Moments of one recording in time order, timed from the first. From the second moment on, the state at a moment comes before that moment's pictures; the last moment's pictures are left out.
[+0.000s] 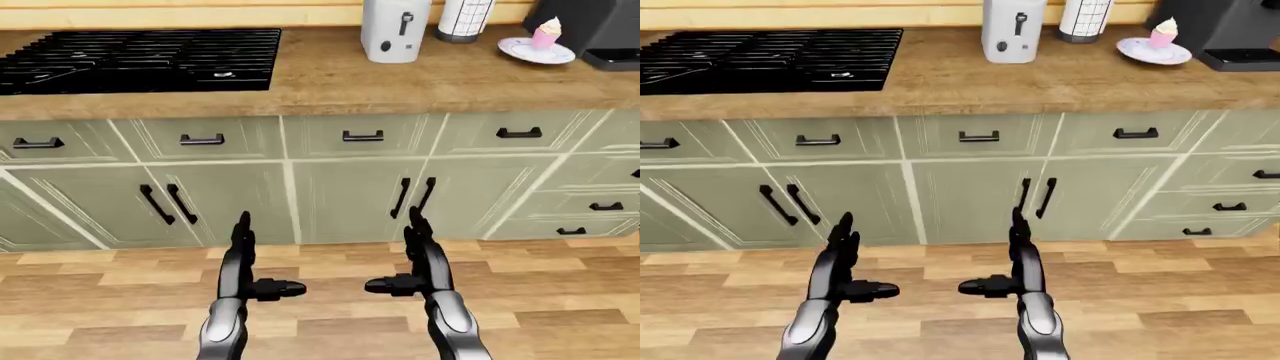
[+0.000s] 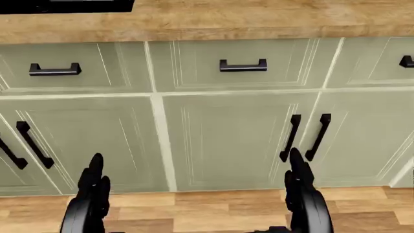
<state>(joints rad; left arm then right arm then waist) 0.03 0.02 0.04 0.09 -0.01 0.06 -0.04 0.03 -0.01 -0.04 0.09 0.01 0.06 0.04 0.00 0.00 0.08</state>
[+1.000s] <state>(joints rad) -0.43 0.10 0.09 -0.69 -0.12 1.00 -0.02 -0.37 -0.21 -0.21 -0.58 0.11 0.85 0.09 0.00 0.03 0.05</state>
